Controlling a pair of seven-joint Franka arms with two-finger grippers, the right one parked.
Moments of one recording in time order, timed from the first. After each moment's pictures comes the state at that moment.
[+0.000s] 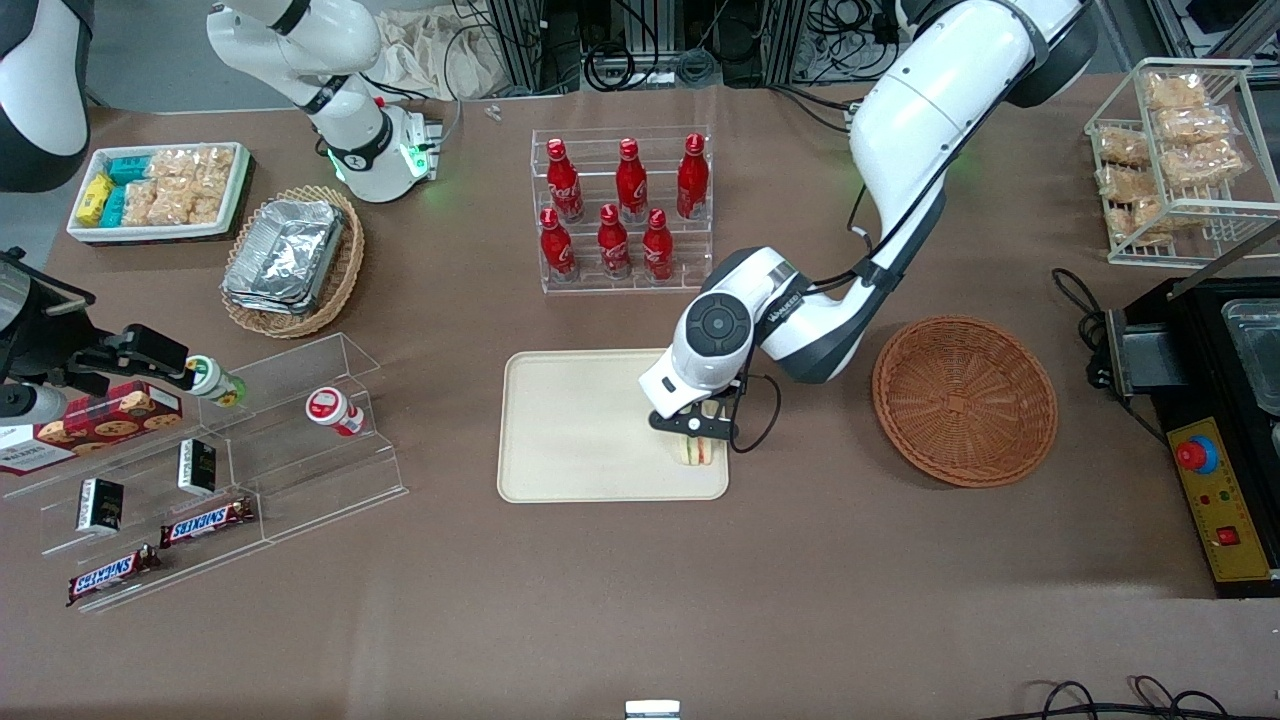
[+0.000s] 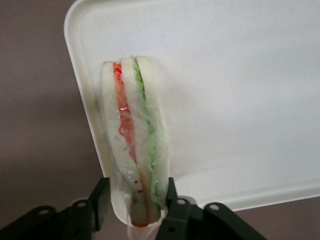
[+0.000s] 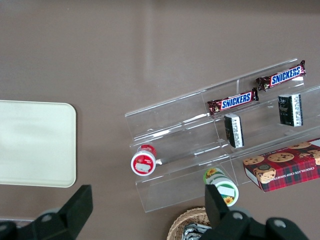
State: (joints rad) arm -0.33 0.71 -0.43 -1.54 0.20 2.13 -0.66
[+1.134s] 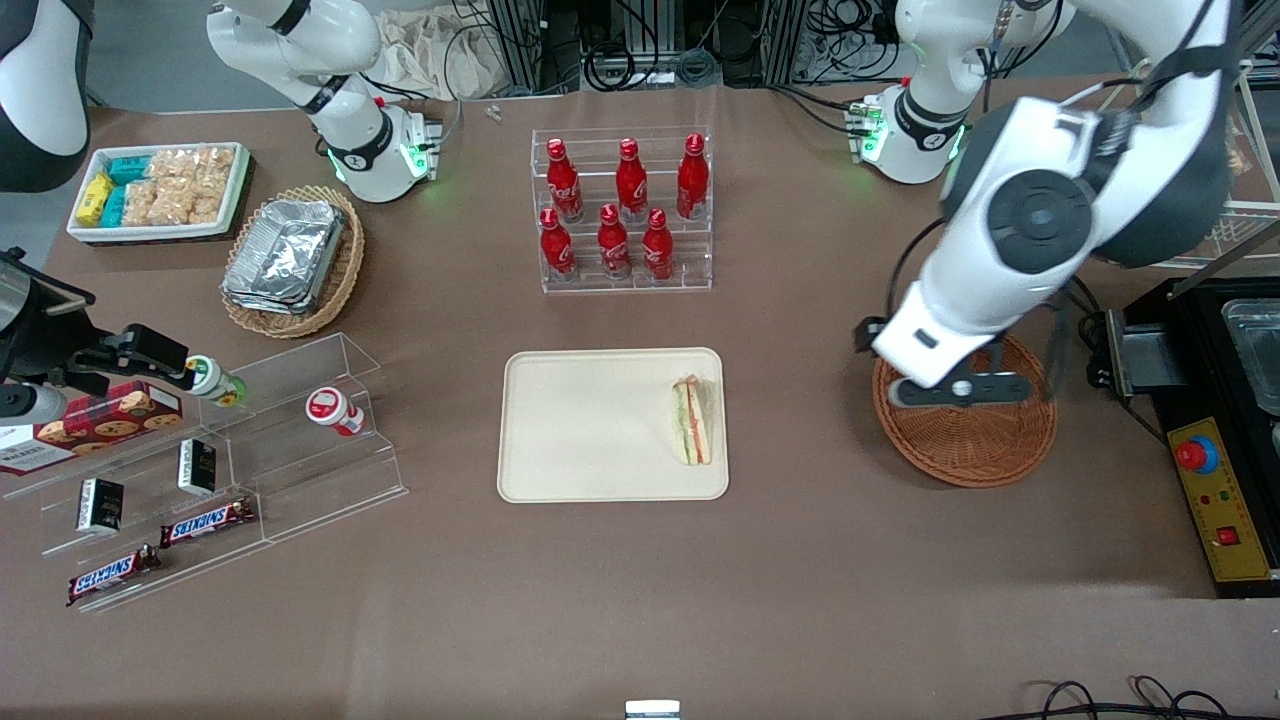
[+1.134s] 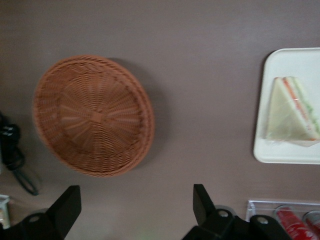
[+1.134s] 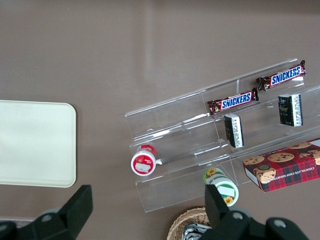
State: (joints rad) arm 0.04 0.23 -0.42 -1.56 0.15 1.59 -0.39
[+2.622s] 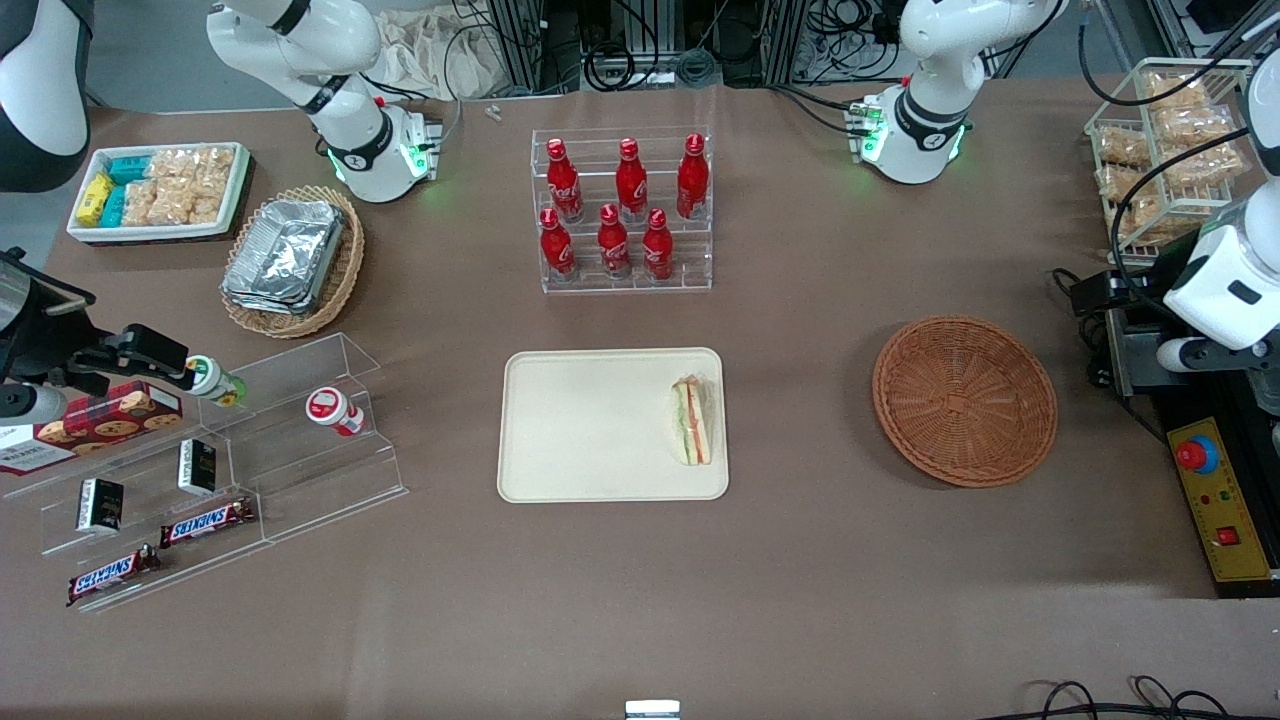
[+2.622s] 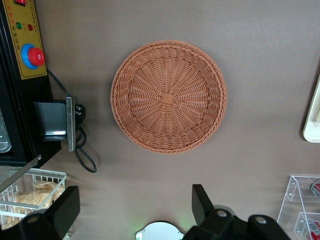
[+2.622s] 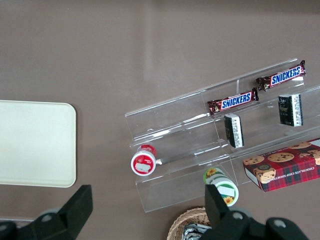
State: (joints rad) arm 0.33 0.13 -0.40 -1.51 0.10 1.44 -0.09
